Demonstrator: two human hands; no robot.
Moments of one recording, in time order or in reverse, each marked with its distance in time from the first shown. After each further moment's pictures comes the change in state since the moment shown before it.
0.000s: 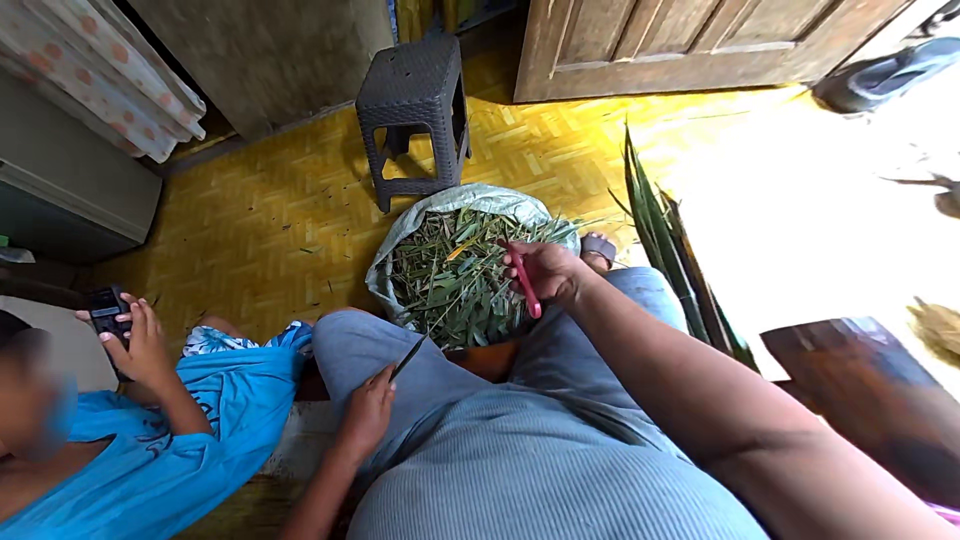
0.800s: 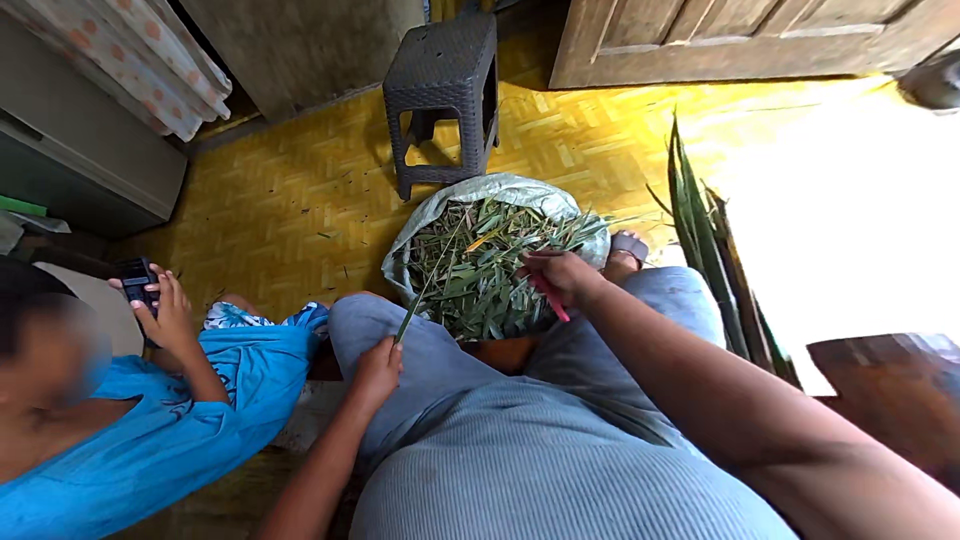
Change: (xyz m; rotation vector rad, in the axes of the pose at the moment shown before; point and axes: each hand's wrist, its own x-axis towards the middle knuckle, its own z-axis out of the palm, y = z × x) left_hand 0.020 0.022 -0.025 -0.133 -0.040 -0.248; right_hand 0.001 0.027 0.006 -0.523 0.183 -0.150
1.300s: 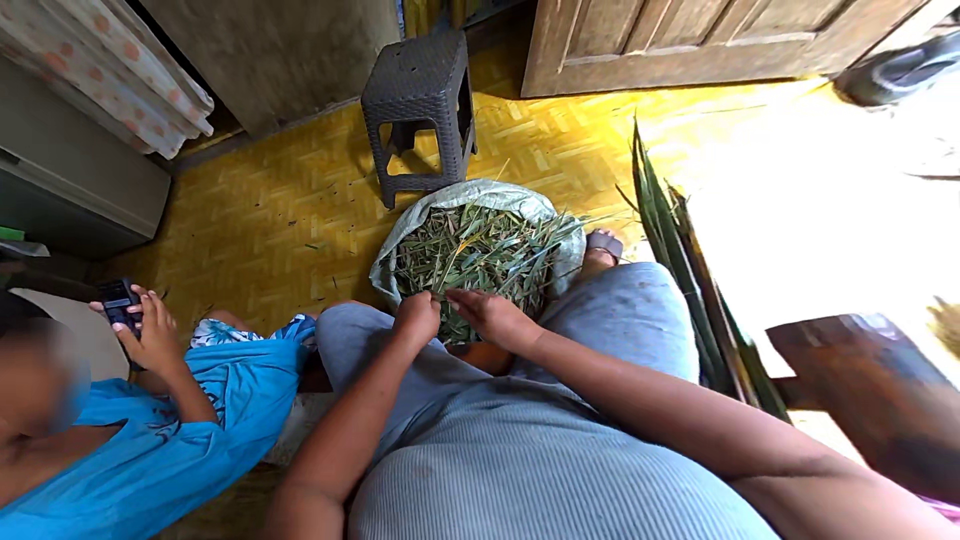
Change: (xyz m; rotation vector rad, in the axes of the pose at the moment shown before) left_hand 0.085 0.088 0.031 0.116 -0.042 0.061; right_hand -0.082 -0.001 0.057 -0.781 -0.273 -0.576
